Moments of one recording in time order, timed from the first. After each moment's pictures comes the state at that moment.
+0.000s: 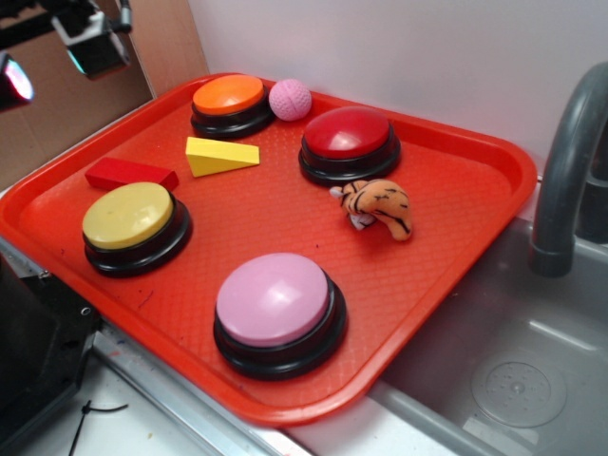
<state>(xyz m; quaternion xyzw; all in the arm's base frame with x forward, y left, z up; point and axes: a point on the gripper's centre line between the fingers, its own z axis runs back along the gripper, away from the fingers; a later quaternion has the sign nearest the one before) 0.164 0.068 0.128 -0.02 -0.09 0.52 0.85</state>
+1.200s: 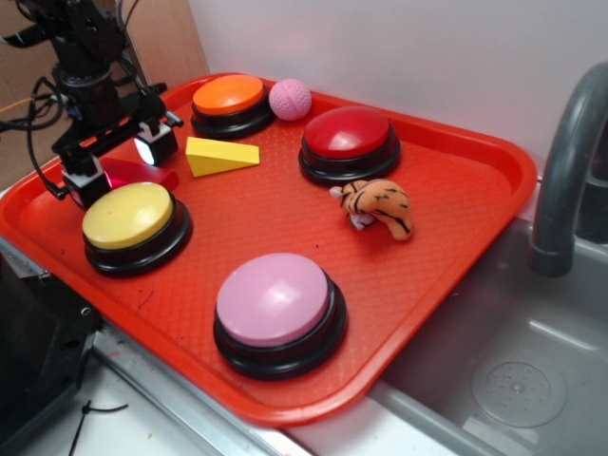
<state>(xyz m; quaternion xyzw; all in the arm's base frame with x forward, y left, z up) 0.195 0.112 0.016 0.04 -0.07 0.73 0.68</state>
